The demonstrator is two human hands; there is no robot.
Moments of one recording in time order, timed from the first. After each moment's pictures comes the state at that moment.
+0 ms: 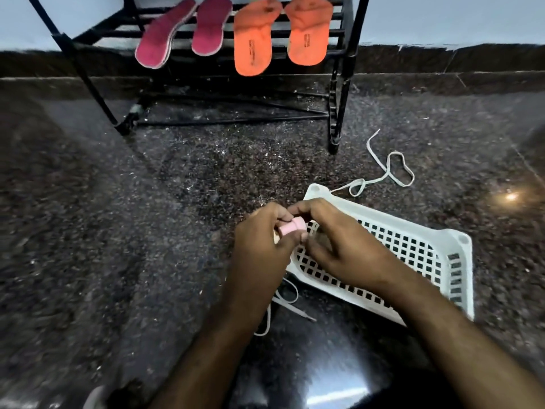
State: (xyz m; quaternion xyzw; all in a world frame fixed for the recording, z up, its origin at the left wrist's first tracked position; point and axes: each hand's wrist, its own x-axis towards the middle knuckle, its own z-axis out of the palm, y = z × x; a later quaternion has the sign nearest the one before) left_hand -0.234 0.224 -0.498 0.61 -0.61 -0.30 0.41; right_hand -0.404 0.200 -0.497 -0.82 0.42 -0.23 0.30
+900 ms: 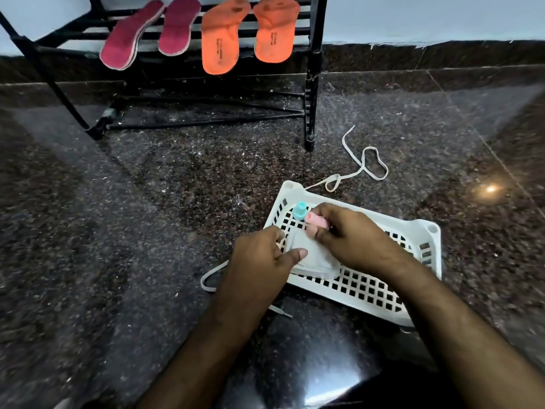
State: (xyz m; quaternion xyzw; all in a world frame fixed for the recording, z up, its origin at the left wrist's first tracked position) left_hand -0.263 0.237 -0.509 0.62 -0.67 -0.29 0.29; right_hand -0.449 0.198 -0.507 -0.70 0.62 -0.14 0.32
